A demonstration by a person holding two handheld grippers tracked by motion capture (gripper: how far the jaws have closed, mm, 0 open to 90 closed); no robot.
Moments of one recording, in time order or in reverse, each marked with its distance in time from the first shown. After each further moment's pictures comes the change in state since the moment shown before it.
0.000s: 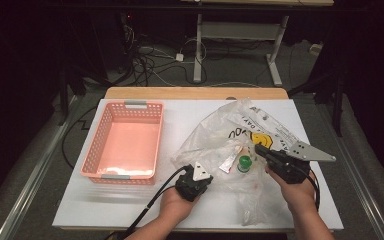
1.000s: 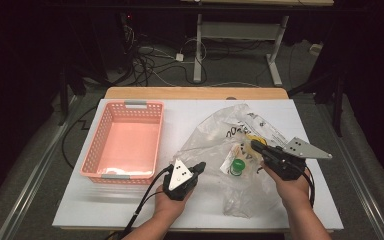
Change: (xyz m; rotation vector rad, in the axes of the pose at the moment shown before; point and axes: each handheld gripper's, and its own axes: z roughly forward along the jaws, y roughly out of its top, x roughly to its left) left arm 0.008 -0.011 -0.038 -0.406 0.098 -0.015; right arm 0.004 0.007 0.010 -0.045 -0.004 -0.001
